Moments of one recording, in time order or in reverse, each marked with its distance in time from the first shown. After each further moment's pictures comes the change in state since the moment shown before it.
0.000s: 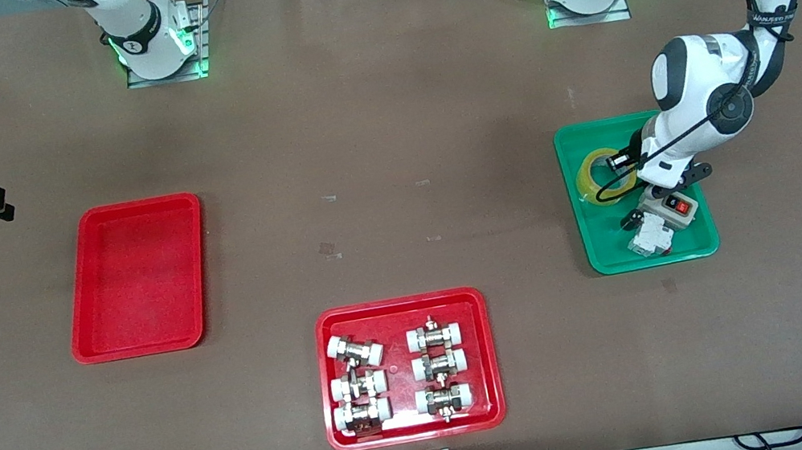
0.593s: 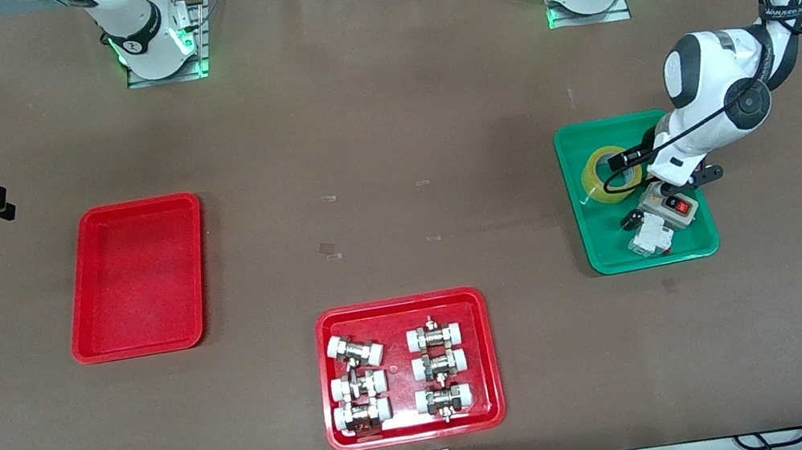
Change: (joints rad) left arm 0.036 -0.011 0.000 0.000 0.000 0.004 0.079; right arm 0.002 -0.002 0.003 0.000 0.000 0.000 0.000
